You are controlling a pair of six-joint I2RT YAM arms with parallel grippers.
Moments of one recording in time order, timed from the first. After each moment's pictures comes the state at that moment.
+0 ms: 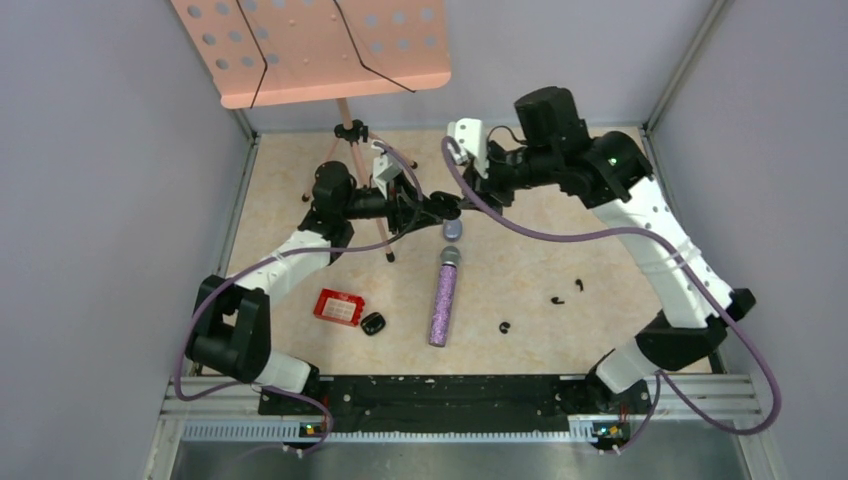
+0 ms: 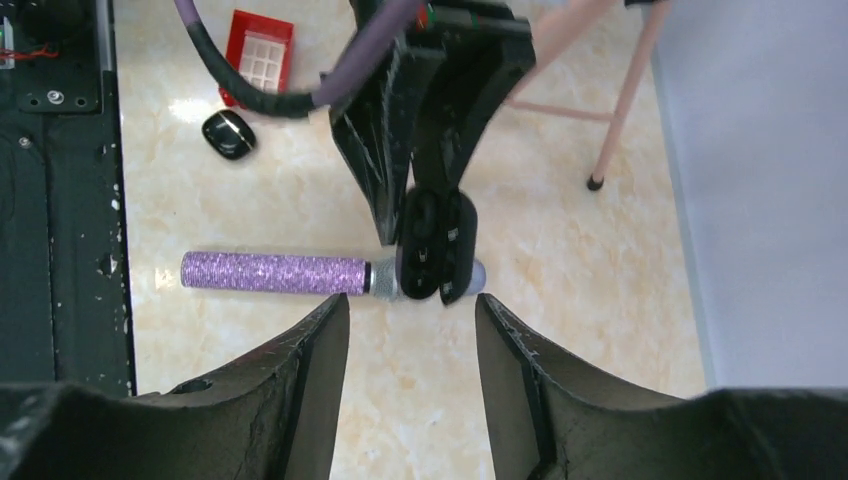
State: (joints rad) left arm -0.36 1.46 0.92 0.59 1.15 -0.24; right arm 0.73 1.57 2.06 -1.15 -0.45 -0.68
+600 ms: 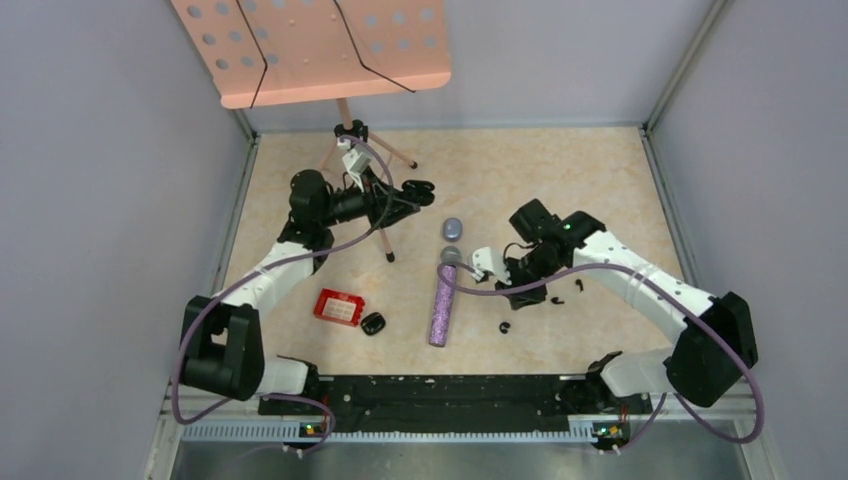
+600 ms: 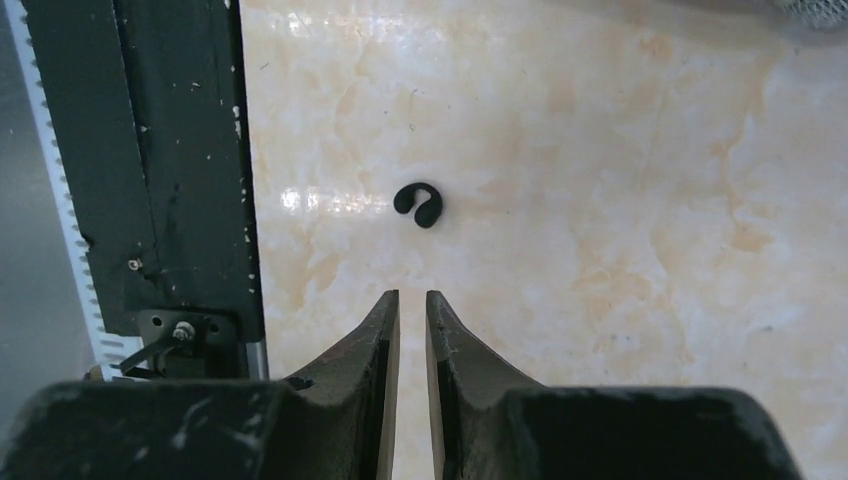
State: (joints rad) left arm -0.25 1.38 0.83 0.57 0.99 -0.39; right arm 0.61 1.30 1.07 -1.10 -0.48 -0.92
